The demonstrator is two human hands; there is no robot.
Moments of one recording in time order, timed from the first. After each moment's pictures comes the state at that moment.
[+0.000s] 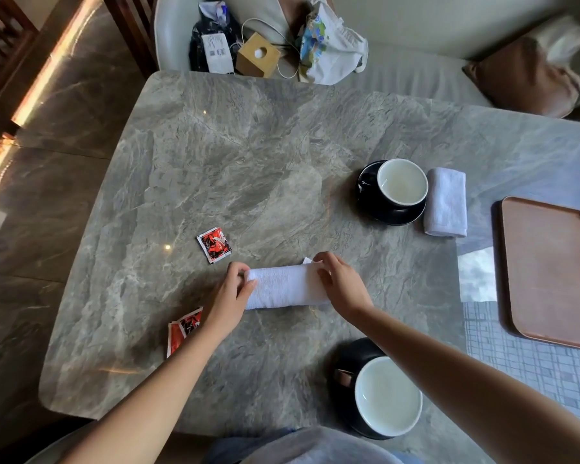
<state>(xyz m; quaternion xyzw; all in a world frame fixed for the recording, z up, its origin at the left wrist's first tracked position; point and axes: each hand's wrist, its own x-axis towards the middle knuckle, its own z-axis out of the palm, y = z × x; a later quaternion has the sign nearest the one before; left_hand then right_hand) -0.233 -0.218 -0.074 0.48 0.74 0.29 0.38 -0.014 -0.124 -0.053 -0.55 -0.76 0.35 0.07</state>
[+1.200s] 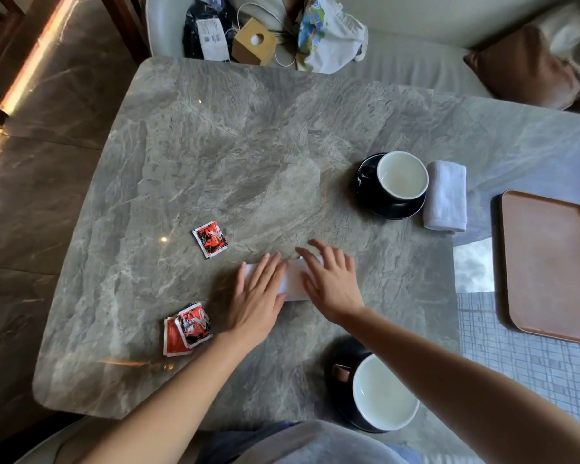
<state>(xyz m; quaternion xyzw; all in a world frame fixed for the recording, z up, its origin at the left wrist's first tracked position) -0.183 -0.217 -0.063 0.71 0.70 0.05 0.10 -0.022 -0.137 -0.051 -0.47 -0.87 0.16 0.04</state>
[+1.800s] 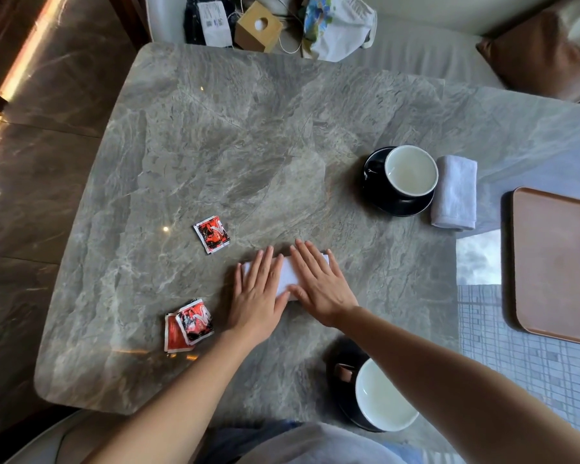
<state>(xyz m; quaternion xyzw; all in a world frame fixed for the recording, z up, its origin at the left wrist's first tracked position) -0.182 -0.220 -0.085 0.65 0.74 0.01 0.18 -0.026 -0.142 -0.083 -0.39 -0.90 0.20 -0.07</state>
